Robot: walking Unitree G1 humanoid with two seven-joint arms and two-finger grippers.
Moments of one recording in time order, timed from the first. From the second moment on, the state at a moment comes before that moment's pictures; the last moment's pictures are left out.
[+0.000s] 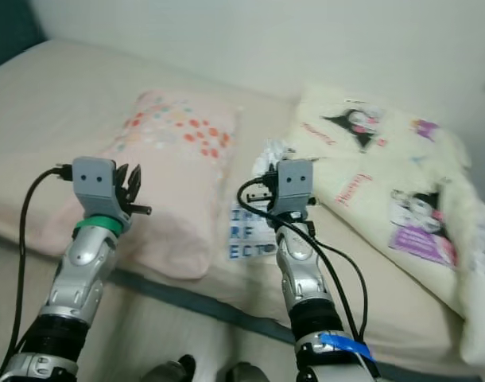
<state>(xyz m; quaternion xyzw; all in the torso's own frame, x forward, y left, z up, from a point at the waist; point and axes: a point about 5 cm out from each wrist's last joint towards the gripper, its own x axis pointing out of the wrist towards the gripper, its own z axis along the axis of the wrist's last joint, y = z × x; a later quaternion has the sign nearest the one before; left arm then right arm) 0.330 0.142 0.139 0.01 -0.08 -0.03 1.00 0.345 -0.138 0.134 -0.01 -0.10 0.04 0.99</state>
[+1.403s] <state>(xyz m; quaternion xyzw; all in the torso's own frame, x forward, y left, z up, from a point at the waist) 0.335 0.137 0.129 0.02 -0.03 -0.03 1.00 0.346 -0.126 0.137 0.02 -0.10 0.05 0.99</state>
